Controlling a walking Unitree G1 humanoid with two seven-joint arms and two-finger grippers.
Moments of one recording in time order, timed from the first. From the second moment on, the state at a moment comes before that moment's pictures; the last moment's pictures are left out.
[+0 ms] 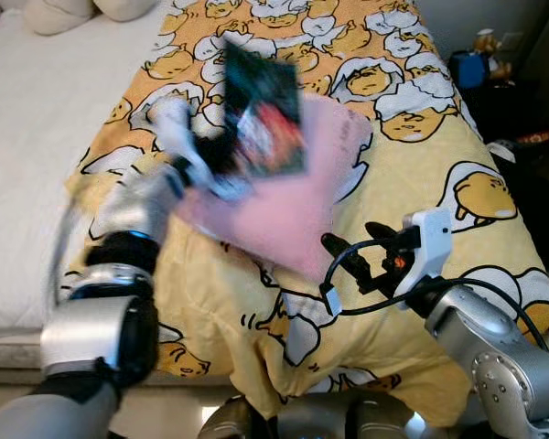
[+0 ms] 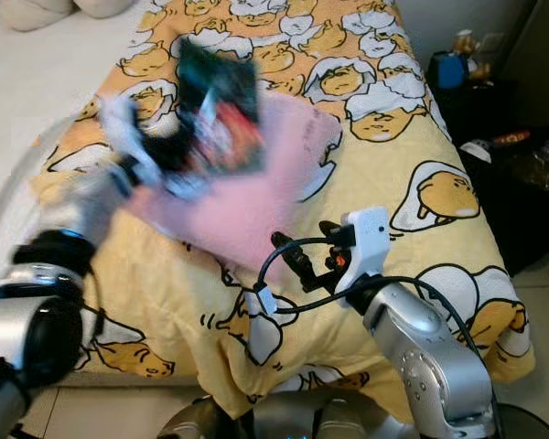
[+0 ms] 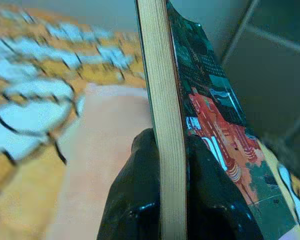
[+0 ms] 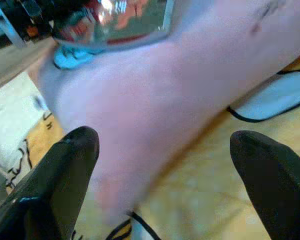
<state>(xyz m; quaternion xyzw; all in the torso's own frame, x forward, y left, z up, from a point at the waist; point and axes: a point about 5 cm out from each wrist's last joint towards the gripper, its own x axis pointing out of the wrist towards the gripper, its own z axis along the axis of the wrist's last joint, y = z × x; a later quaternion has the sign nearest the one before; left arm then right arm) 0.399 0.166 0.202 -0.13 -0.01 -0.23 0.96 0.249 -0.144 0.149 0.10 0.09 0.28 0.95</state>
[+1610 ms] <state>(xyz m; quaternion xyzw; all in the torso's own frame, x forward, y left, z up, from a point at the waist) 0.398 0.173 0.157 -0.02 0.03 -0.07 1.00 0.260 -0.137 0.121 0.09 0.11 0.25 0.96</state>
